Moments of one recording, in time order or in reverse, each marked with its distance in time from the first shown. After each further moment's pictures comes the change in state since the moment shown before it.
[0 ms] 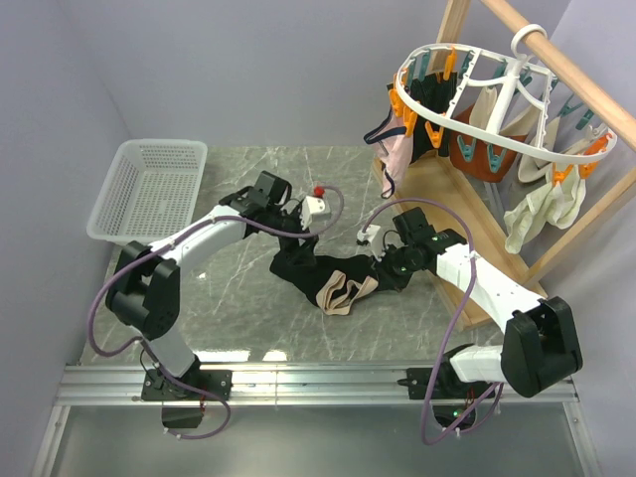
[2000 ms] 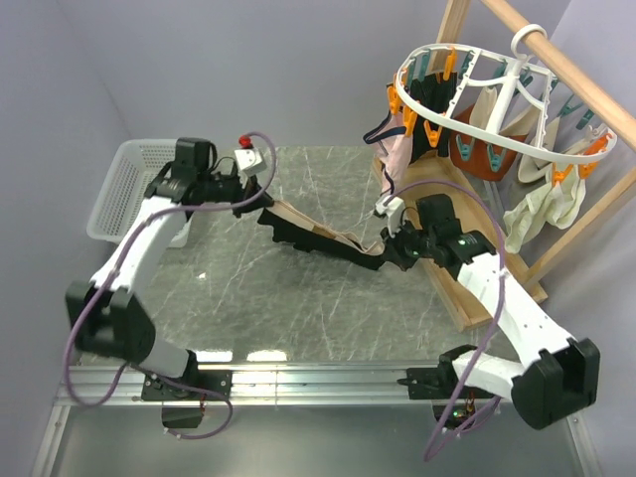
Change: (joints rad) left arm 0.342 -0.157 0.109 -0.047 0.248 0.087; right arm -0.062 -0.153 0.072 0.089 0.025 0.116
